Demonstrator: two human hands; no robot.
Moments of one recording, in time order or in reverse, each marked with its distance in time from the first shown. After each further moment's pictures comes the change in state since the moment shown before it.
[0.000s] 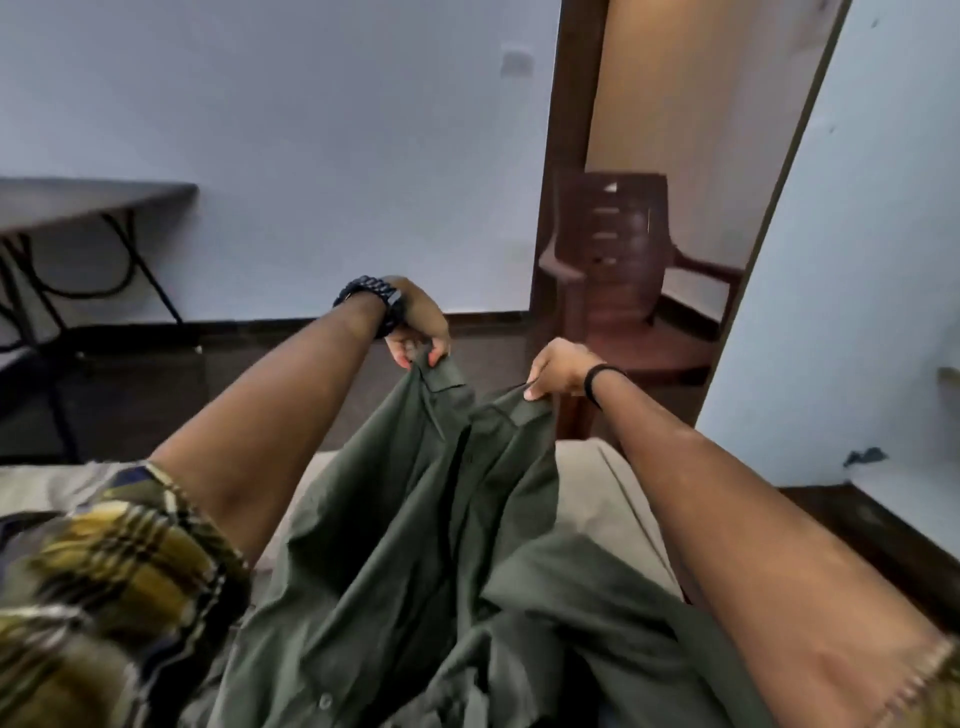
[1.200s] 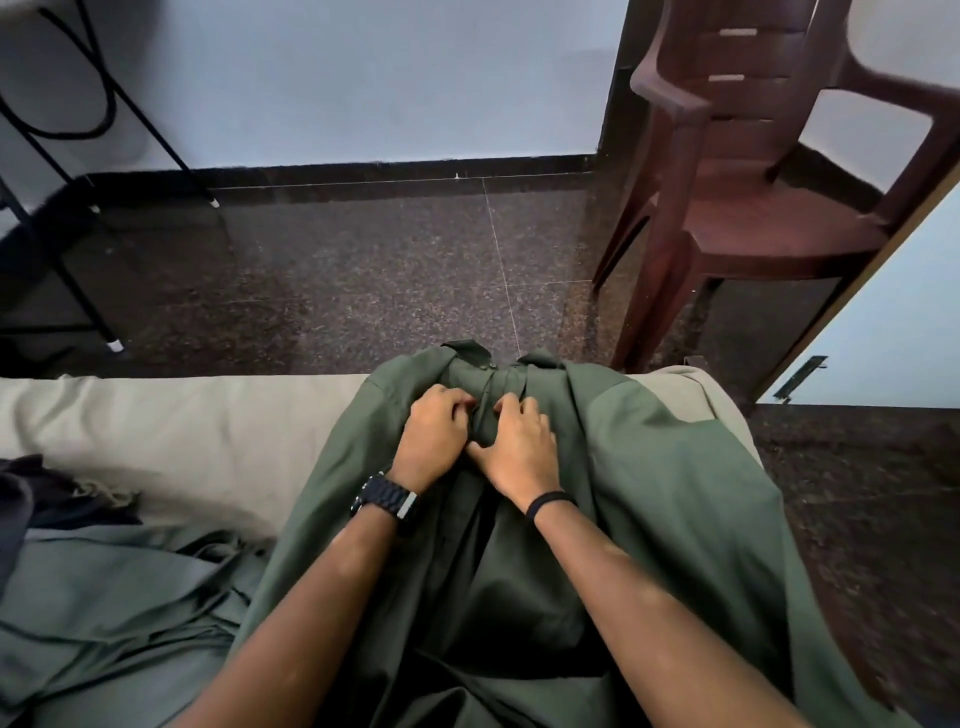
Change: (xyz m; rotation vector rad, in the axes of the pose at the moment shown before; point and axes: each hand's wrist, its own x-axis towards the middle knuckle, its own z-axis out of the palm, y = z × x) left_hand 0.146 -0.106 0.214 -0.333 0.730 0.134; right_hand 0.073 0.019 0.240 -0.020 0.125 0.004
